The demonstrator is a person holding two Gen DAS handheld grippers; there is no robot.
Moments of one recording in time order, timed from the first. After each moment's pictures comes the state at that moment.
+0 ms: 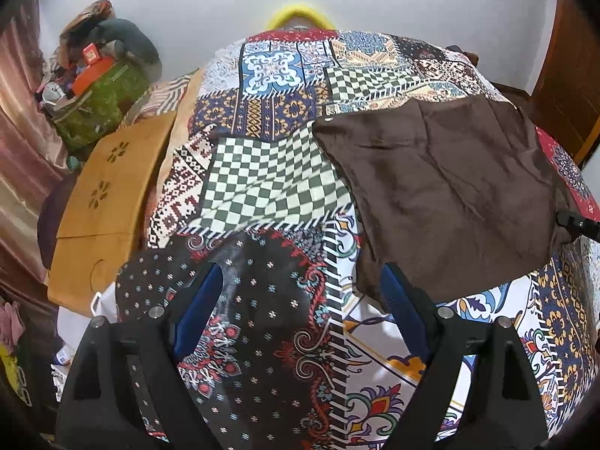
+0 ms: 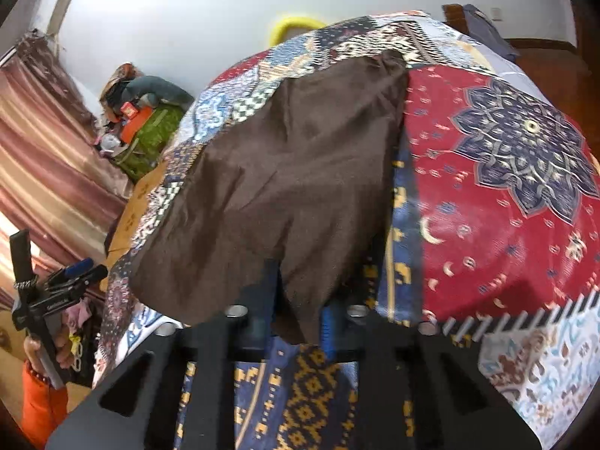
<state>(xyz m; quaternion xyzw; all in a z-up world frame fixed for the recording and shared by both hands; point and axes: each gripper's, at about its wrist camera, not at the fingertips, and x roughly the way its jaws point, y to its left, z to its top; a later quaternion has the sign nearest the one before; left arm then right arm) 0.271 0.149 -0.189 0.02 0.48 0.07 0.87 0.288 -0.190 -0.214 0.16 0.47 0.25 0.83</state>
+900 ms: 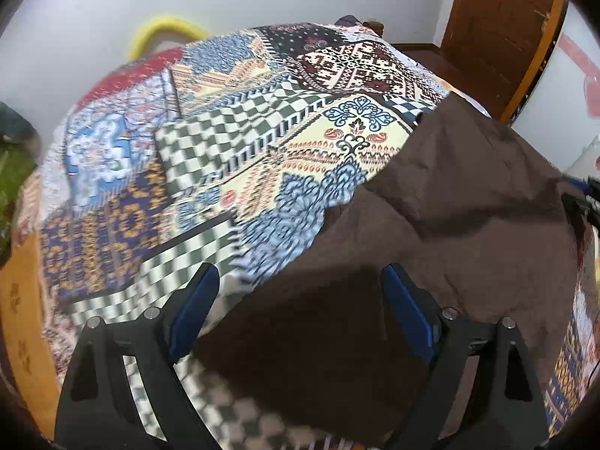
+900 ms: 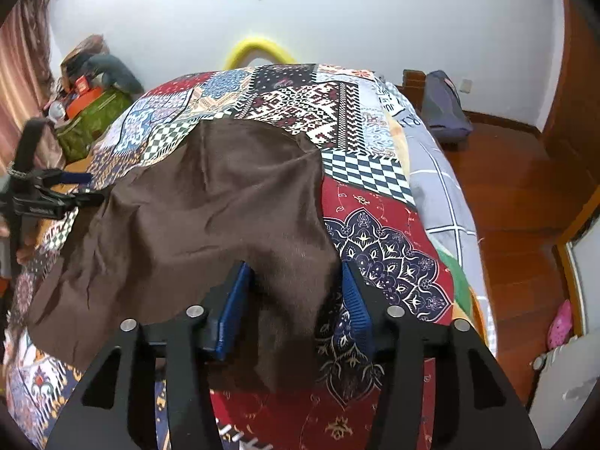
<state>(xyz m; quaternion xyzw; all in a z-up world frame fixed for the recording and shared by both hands) 0.491 0.055 -0.239 0.07 0.51 -0.14 0.85 0.346 -0.262 -0.198 0.01 0.44 0.16 0.89</state>
